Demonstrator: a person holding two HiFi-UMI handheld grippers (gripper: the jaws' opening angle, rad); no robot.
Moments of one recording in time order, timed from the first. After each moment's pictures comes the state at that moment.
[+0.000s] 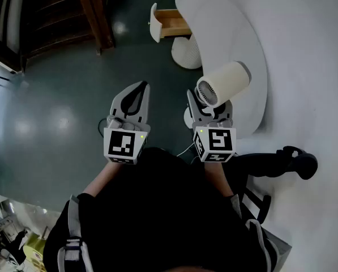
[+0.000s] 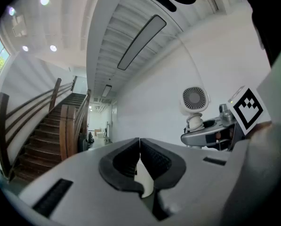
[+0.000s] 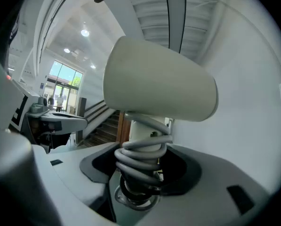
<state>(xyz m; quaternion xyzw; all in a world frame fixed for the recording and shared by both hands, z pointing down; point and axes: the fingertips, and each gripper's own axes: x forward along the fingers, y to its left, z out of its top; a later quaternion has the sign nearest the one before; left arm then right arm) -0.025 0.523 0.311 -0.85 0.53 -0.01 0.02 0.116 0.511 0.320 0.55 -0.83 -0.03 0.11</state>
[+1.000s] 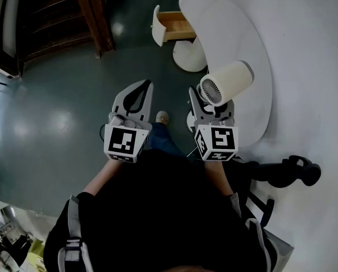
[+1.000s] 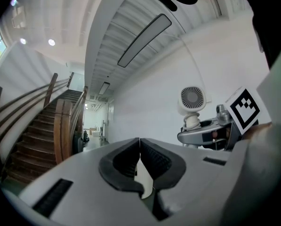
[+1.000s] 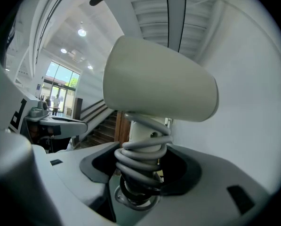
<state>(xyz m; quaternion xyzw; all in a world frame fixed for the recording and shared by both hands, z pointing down) -0.049 0.464 0.332 -0.86 0.50 -0.01 0.01 0.087 0.454 0.335 0.56 -0.82 -0.02 0.09</state>
